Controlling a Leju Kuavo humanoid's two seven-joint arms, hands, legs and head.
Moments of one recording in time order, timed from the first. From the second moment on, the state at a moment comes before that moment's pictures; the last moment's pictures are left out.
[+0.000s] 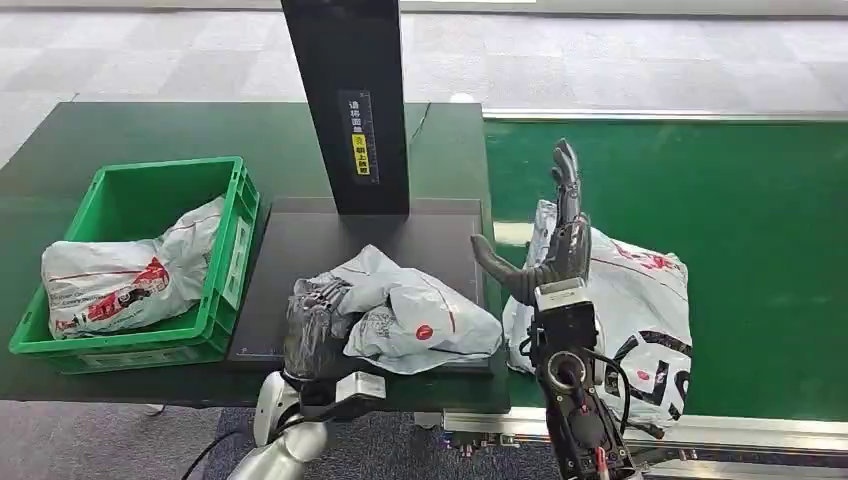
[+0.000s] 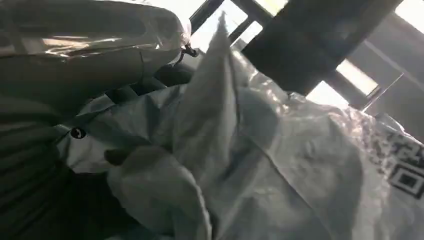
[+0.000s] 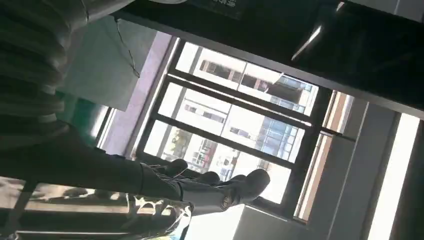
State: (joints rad) left arm -0.23 -0.20 -0.33 -1.09 -0.68 0.59 -0.66; right arm -0.35 0.13 0.25 -1.28 0.30 -0.33 -0.63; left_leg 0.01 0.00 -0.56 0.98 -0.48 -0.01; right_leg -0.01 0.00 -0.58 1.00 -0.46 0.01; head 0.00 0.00
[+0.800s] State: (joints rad) left arm -0.13 -0.32 0.01 -1.53 -0.61 0.62 -0.70; right arm -0.35 0.13 0.25 -1.27 0.27 -0.37 -0.63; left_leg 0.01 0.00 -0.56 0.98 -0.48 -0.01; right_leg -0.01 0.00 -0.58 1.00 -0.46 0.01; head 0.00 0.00
